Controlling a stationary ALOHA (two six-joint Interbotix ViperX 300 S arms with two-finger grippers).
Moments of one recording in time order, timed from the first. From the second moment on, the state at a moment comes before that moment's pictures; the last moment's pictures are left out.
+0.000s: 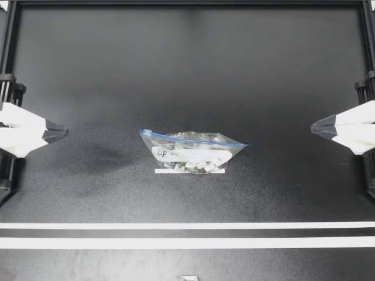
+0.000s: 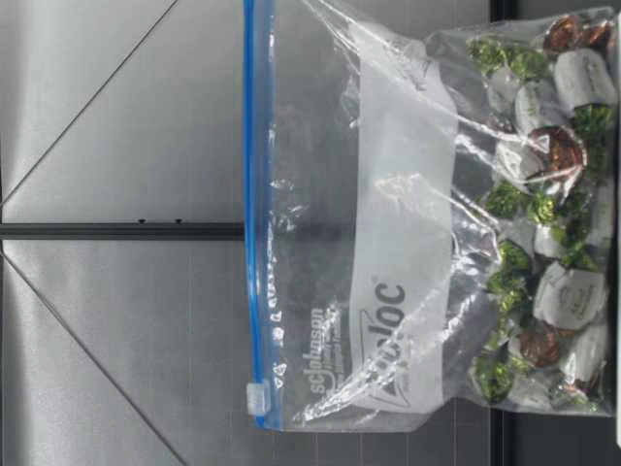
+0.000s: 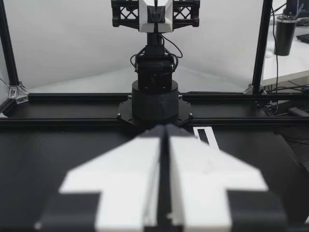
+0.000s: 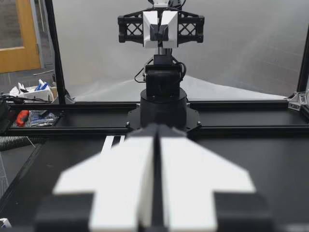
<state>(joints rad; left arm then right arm) 0.00 -0.96 1.19 0.00 -0.30 0.00 0.00 -0.96 1.17 0.00 -0.29 0.00</state>
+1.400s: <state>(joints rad) 0.15 -0.19 1.28 -0.04 -0.85 0.06 -0.10 -0.44 0.91 0.00 -0.48 0.02</state>
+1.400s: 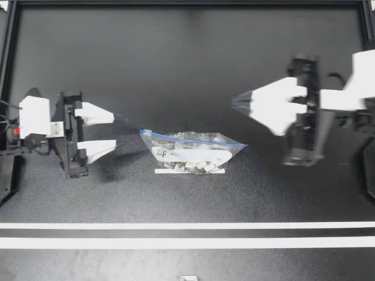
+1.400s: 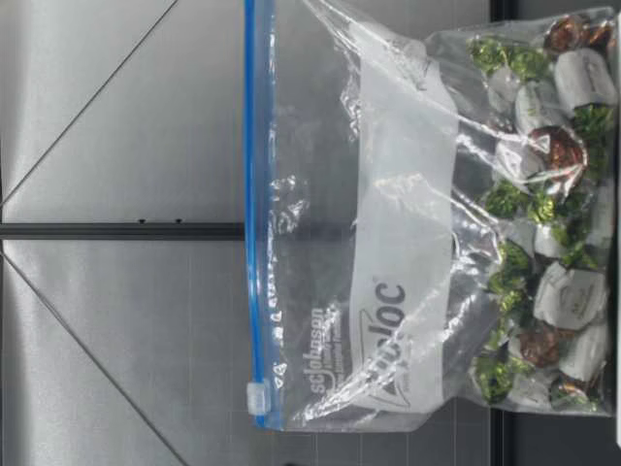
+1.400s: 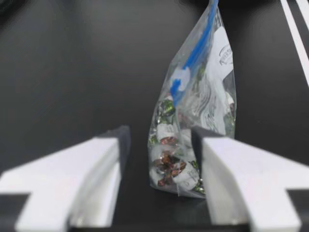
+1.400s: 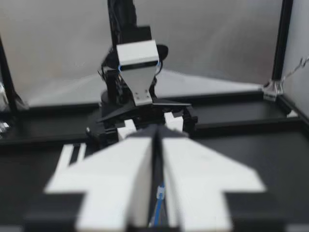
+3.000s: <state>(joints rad) 0.14 -0.08 1.19 -0.01 -0.87 0.02 -0.10 0.19 0.38 -0.07 0.04 -0.02</state>
